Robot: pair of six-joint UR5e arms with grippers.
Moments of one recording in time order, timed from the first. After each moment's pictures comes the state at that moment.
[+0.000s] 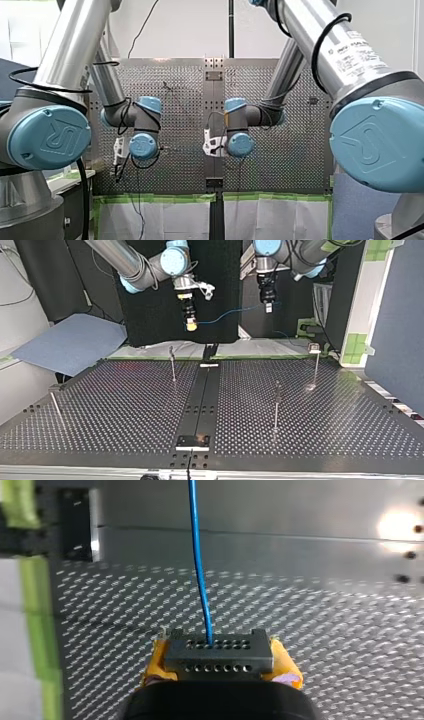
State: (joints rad) left arm -0.47 -1.88 -2.39 -2.20 -2.17 -1.60; right arm 2.36 -0.99 1.88 -0.74 1.83 1.59
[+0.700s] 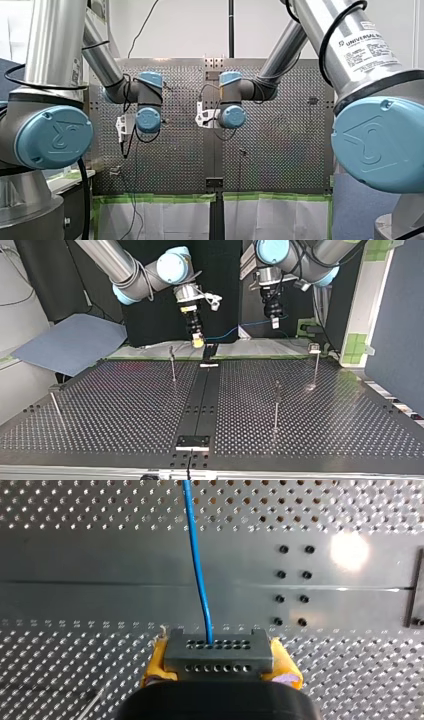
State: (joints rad) left arm -0.43 -1.69 -2.27 -2.40 -2.18 -1.67; right arm 2.37 -1.09 1.74 -0.62 1.77 1.58
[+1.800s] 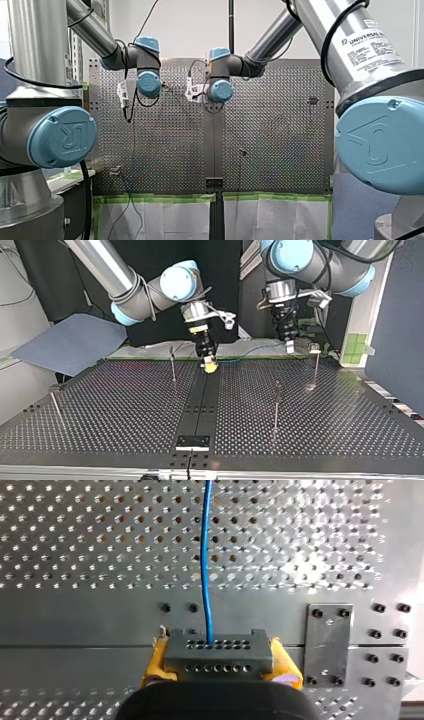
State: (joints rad) left arm -0.35 -1.51 -2.08 -2.63 -2.13 -1.66; right arm 2.40 -1.09 1.46 -0.43 1.75 1.55
